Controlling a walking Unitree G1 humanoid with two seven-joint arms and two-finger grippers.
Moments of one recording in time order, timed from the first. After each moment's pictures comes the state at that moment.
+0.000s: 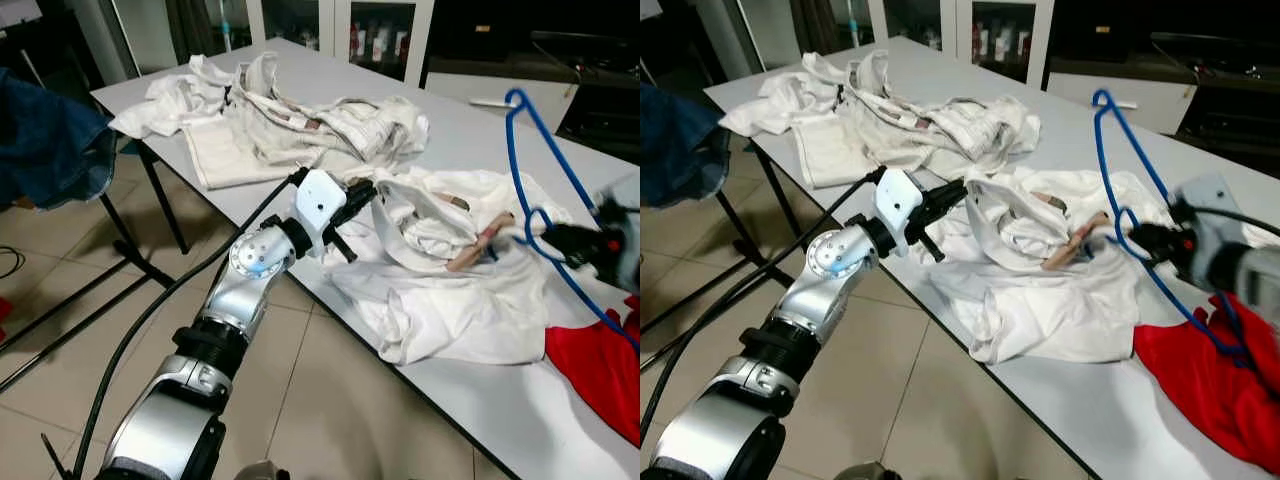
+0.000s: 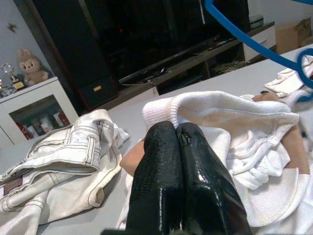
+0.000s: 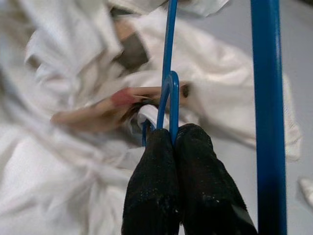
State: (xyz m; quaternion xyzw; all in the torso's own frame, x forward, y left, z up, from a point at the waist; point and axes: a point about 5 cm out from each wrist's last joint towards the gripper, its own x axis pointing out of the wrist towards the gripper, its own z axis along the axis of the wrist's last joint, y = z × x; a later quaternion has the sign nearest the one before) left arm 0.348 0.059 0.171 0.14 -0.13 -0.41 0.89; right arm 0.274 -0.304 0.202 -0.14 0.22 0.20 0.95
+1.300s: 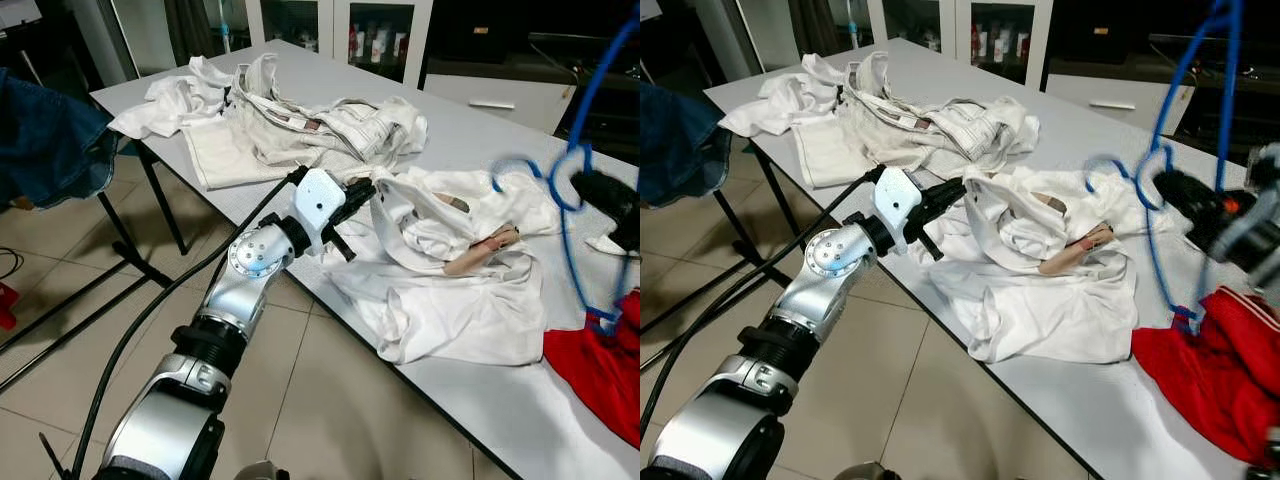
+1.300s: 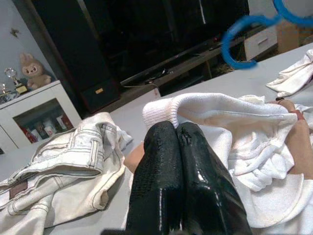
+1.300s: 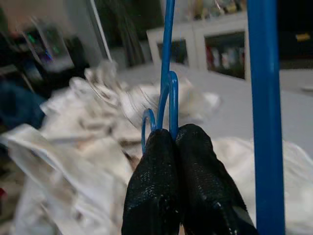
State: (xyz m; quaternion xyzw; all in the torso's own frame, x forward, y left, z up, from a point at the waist) left arm 0.350 0.060 0.174 0.14 -0.14 -0.40 0.89; right arm 0.285 -0.306 0.231 0.10 0.00 0.18 0.98
